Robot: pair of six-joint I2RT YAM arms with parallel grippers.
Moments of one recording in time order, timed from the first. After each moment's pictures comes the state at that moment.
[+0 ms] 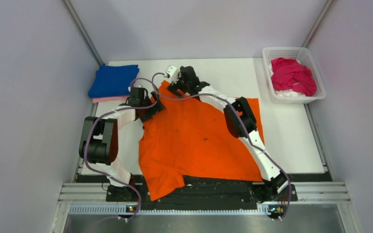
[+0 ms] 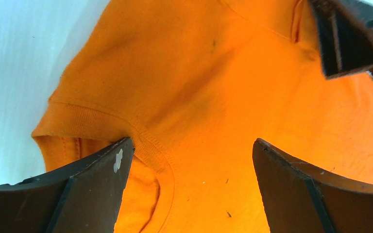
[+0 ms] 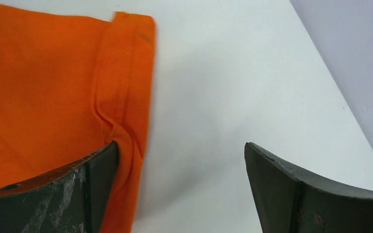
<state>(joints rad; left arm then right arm) -0.12 1.69 0.94 -0.10 0.15 -0.65 0.65 2.59 2.19 -0.11 -0.04 -0.50</state>
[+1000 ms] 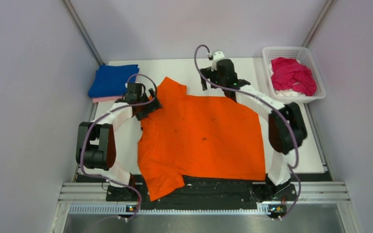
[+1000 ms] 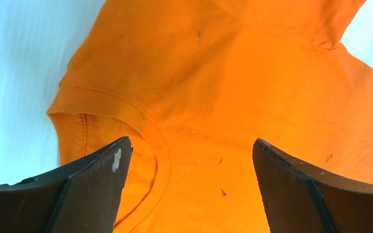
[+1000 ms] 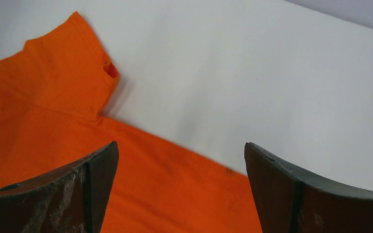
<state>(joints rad) -0.11 1.63 1.00 -0.27 0.14 -0.62 0.49 1.99 1.59 -0.08 0.08 -0.01</state>
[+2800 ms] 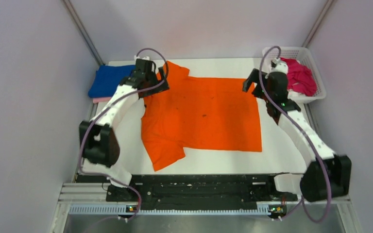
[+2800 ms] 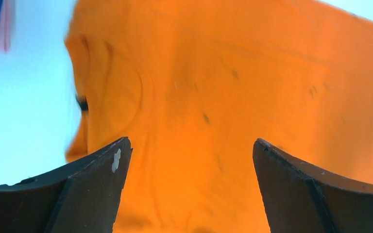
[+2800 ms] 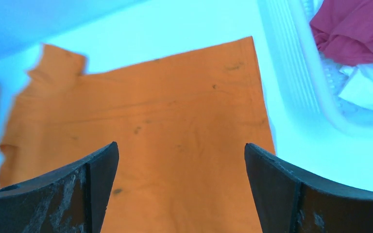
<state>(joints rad) -0.23 1.83 1.58 -0.57 -0.04 -0.48 0.17 1.42 1.10 -0.17 0.11 0.37</state>
